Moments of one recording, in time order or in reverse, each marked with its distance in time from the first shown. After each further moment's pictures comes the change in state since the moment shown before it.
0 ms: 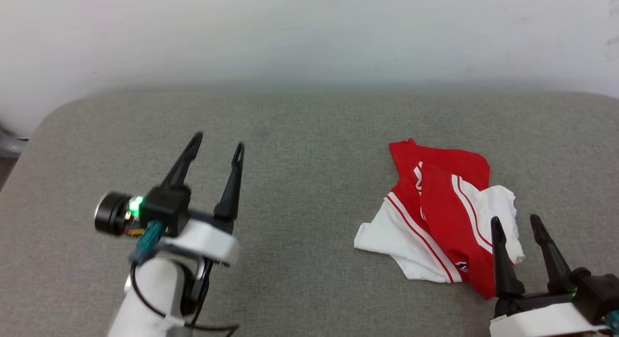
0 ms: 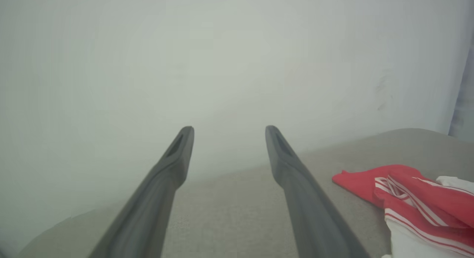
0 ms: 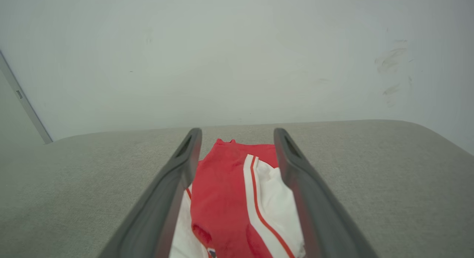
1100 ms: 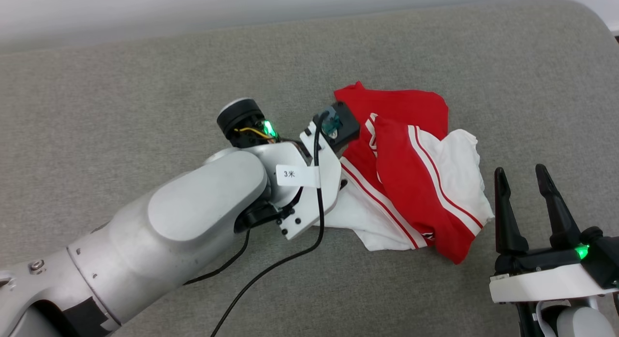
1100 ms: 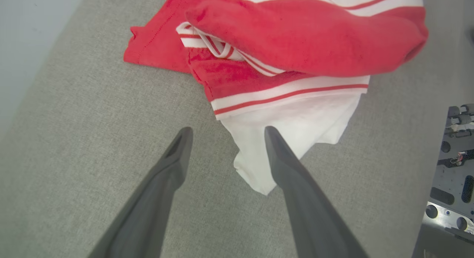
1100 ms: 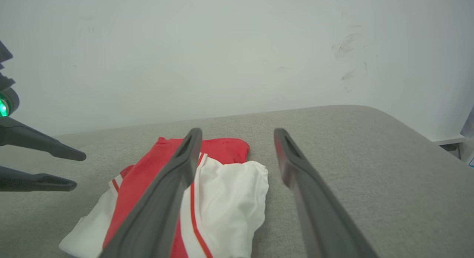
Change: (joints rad) left arm -0.818 0.269 -1.046 0.145 -0.740 -0.033 0.801; right arm -0.133 0.000 0.013 -0.033 0.020 0.000 0.000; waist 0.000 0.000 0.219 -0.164
